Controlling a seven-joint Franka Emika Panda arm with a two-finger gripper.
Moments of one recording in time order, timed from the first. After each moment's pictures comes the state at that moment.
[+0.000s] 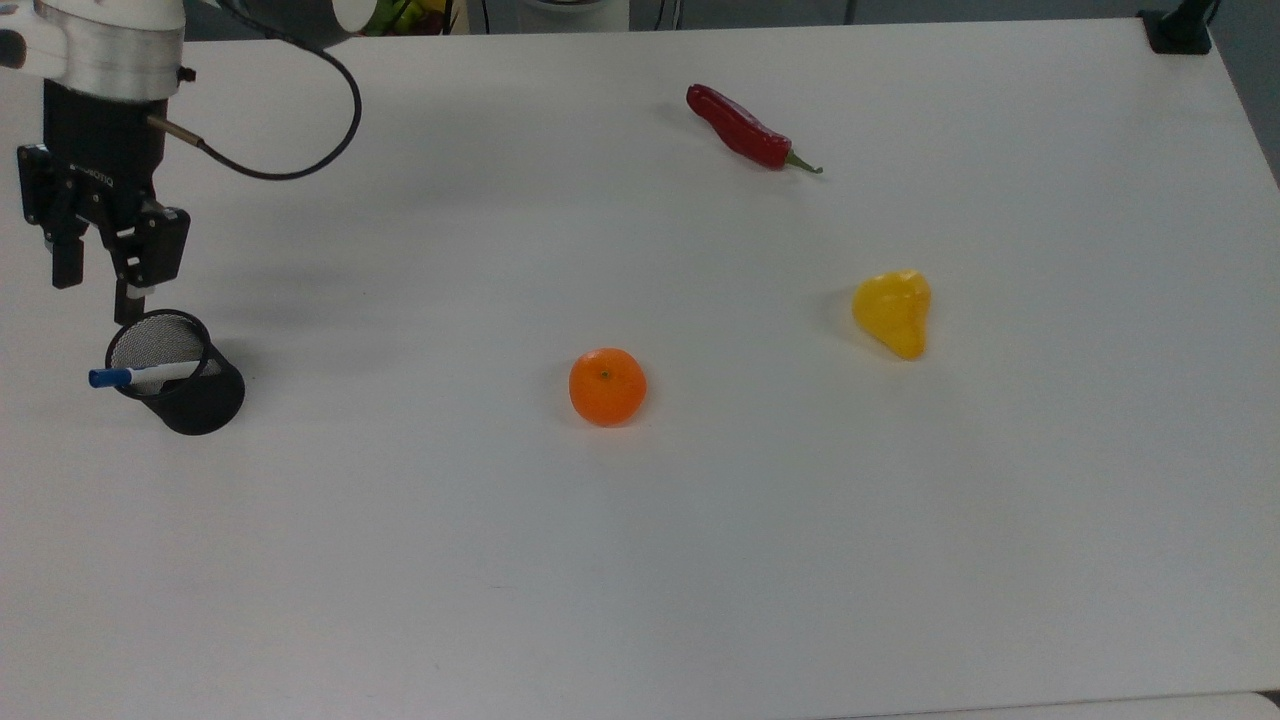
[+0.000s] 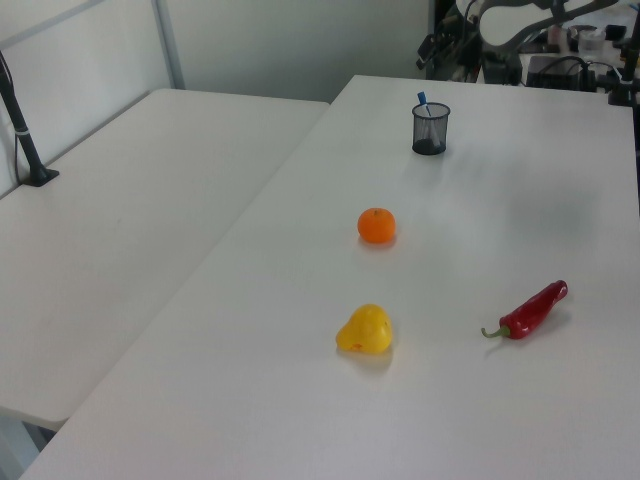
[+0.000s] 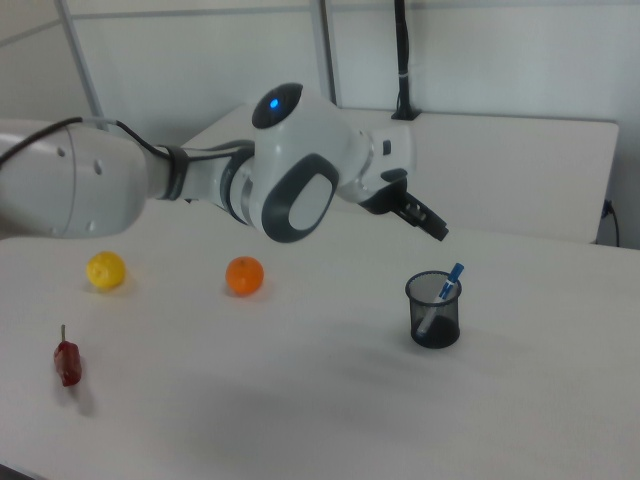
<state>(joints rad) -0.15 0.38 -0.20 -1.67 0.01 2.76 0.13</state>
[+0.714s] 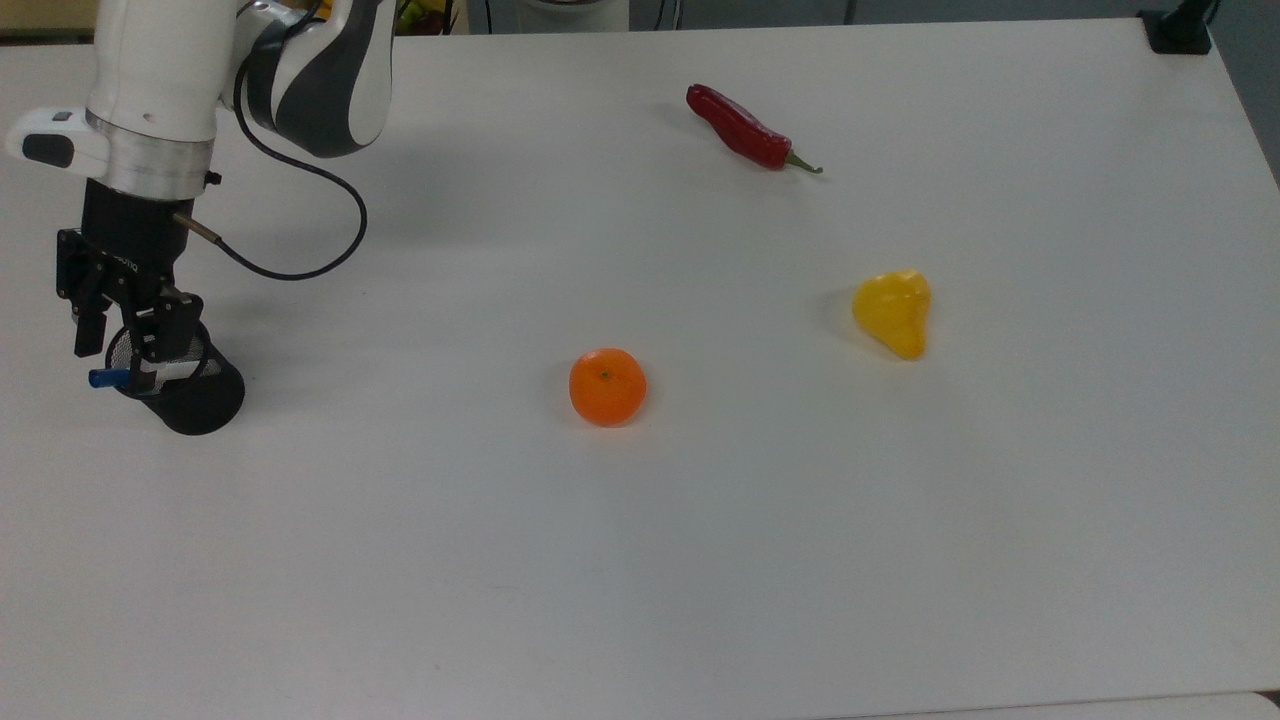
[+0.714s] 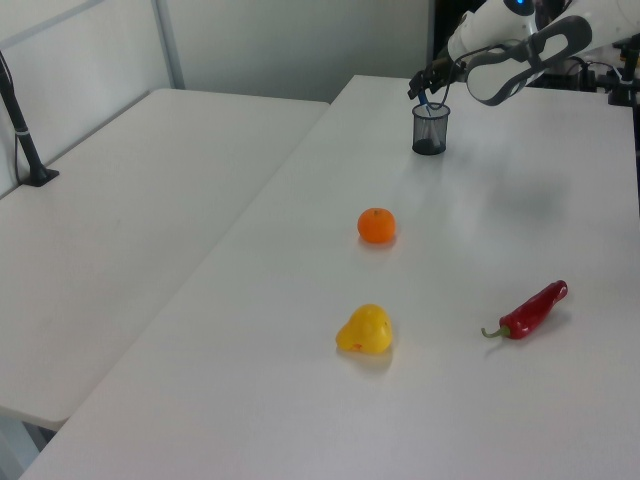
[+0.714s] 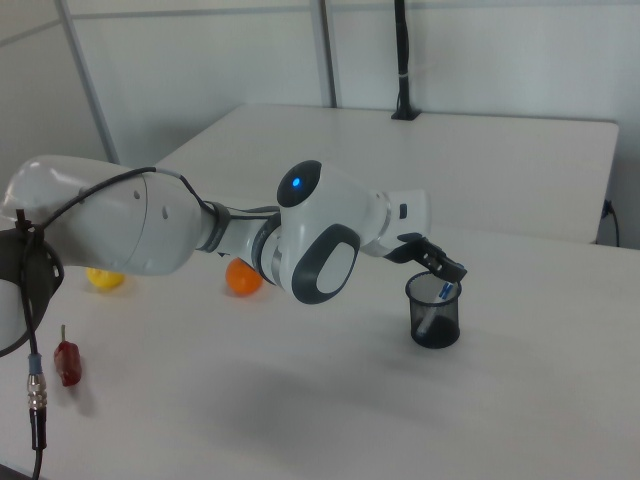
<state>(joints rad) -0.17 0.55 -0.20 -1.68 0.01 3.02 0.22</state>
